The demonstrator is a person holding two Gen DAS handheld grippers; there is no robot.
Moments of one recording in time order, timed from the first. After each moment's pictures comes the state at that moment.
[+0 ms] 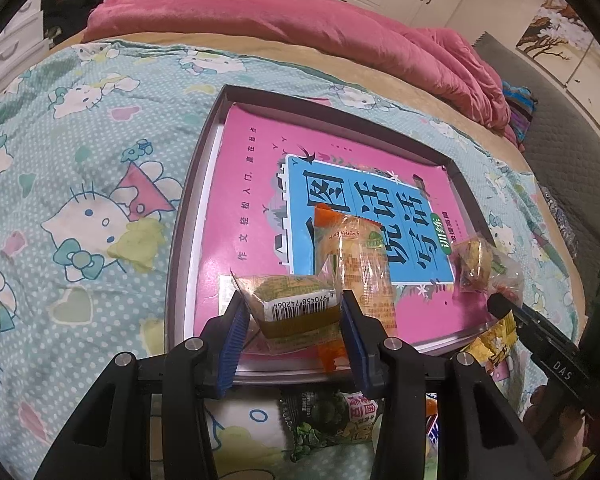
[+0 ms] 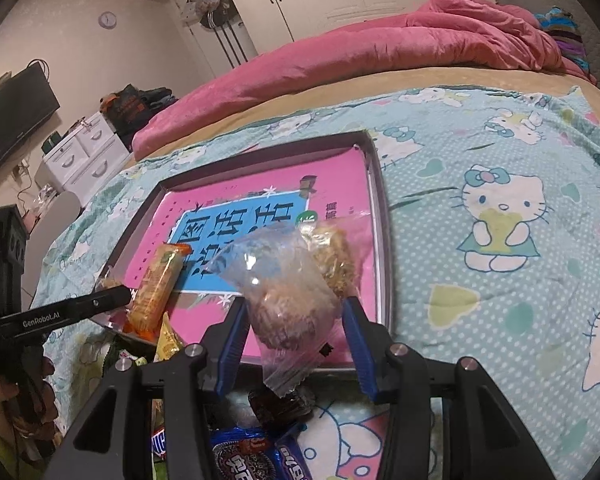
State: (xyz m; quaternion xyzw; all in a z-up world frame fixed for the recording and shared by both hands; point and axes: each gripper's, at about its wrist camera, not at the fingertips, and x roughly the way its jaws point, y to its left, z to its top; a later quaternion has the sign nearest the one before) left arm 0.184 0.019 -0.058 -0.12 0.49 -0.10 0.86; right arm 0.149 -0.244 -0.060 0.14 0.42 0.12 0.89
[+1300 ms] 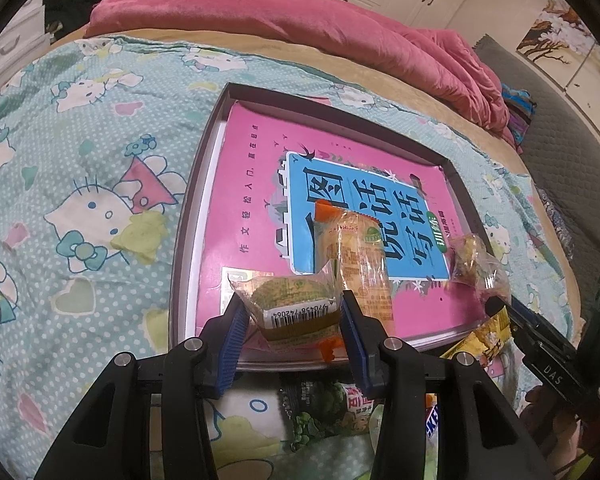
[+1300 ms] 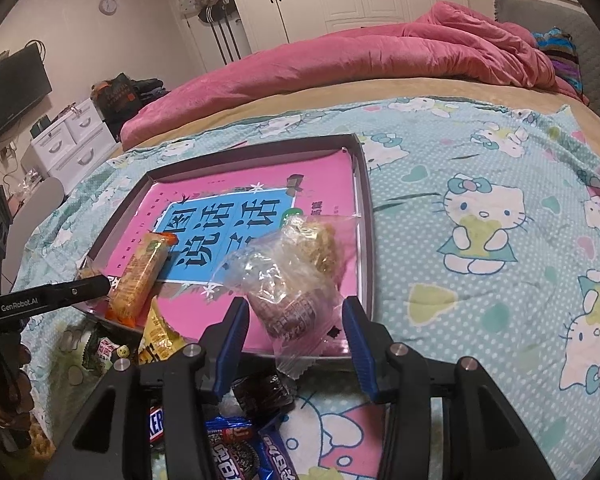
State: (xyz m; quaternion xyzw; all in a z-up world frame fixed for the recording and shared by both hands) left arm 0.174 0.028 -0.055 -0.13 0.49 -0.10 0.85; right arm 0.141 -0.241 -0.057 0.10 0.42 0.09 0.90
